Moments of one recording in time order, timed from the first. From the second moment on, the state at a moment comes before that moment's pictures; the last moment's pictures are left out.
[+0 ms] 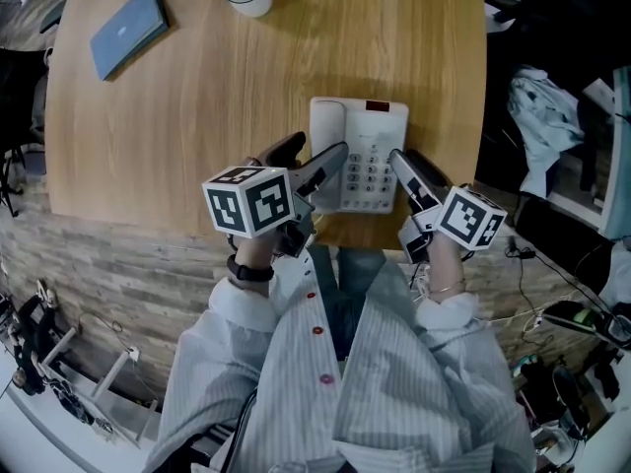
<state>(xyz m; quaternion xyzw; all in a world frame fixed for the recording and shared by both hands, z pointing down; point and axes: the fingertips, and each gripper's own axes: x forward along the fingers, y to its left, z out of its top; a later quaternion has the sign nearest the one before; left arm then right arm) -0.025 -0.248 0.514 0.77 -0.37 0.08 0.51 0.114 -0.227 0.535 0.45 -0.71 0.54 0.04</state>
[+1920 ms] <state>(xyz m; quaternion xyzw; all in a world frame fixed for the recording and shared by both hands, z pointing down) -0.021 -0.203 0.225 0.89 -0.29 -0.11 0.33 0.005 -0.198 0.232 0.33 -0.92 0.20 -0.01</state>
